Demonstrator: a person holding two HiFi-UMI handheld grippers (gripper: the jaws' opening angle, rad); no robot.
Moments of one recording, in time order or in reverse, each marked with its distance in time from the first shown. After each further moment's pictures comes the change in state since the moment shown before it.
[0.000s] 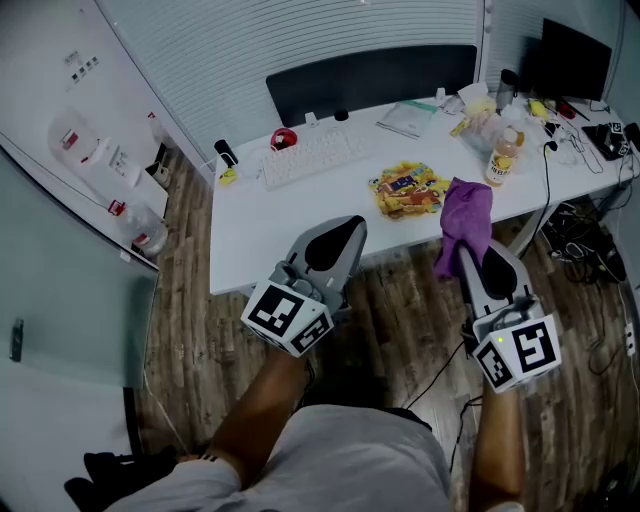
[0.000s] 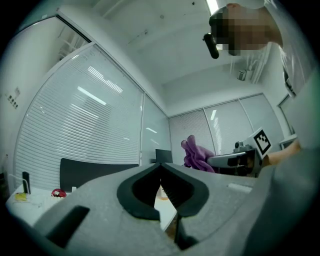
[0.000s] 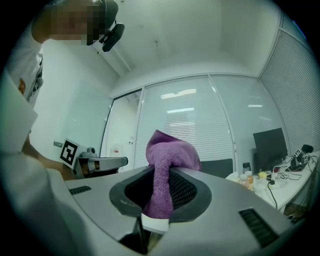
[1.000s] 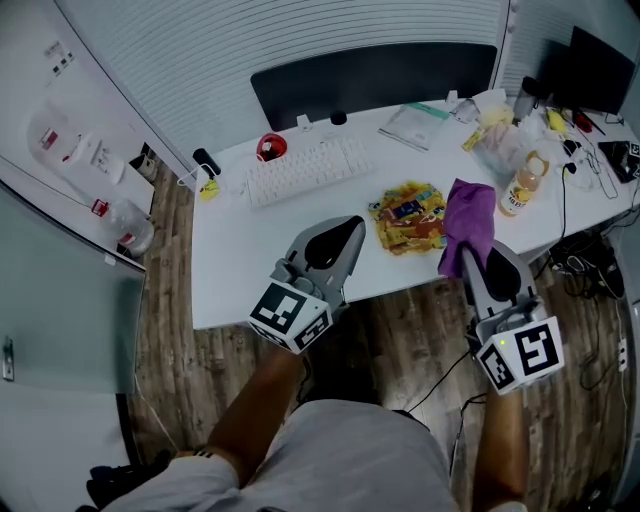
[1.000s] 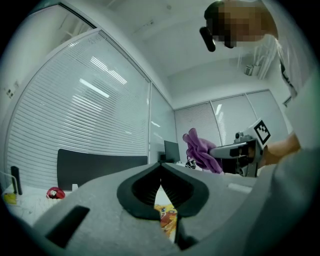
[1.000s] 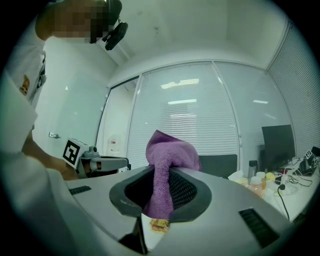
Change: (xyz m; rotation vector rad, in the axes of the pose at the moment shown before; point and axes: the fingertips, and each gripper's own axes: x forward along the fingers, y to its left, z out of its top) left arm 0.087 0.108 -0.060 -0.008 0.068 0.012; right arm 0.119 -0.069 -0.036 -0.032 0.094 0.015
